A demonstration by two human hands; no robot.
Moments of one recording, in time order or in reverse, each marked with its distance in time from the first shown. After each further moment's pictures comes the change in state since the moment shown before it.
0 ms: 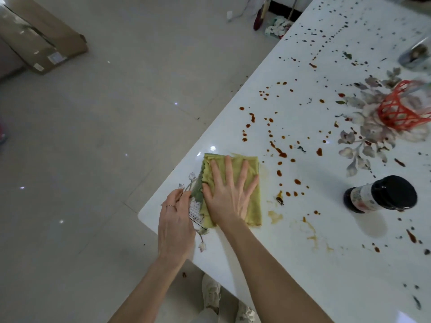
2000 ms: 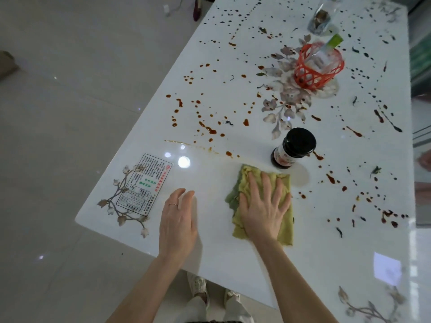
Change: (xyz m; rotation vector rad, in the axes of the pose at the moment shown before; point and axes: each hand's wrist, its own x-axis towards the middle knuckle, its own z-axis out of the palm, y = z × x) left_hand -0.053 0.112 0.046 0.004 -0.194 0.238; right_hand -0.114 0.202 -0.017 0.078 0.047 0.396
